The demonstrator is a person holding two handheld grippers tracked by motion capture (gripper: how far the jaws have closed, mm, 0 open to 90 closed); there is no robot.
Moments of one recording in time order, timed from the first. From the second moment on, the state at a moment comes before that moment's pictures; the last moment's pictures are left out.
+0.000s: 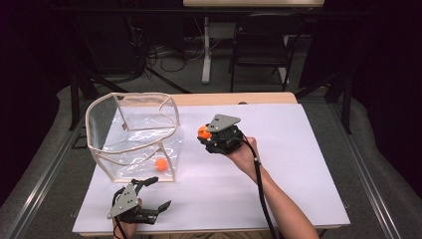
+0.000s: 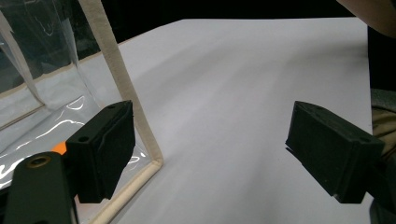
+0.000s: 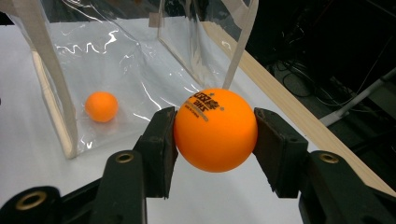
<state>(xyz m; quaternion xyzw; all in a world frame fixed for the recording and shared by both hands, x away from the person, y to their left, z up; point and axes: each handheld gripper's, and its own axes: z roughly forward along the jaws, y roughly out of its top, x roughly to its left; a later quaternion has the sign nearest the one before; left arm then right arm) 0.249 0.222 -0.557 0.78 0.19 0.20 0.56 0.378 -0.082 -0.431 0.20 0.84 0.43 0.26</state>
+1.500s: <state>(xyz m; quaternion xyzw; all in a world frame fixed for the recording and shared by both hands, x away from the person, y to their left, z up) 0.249 0.222 -0.557 0.78 0.19 0.20 0.56 0.383 -0.081 -0.404 0.19 0.84 0.44 0.26</state>
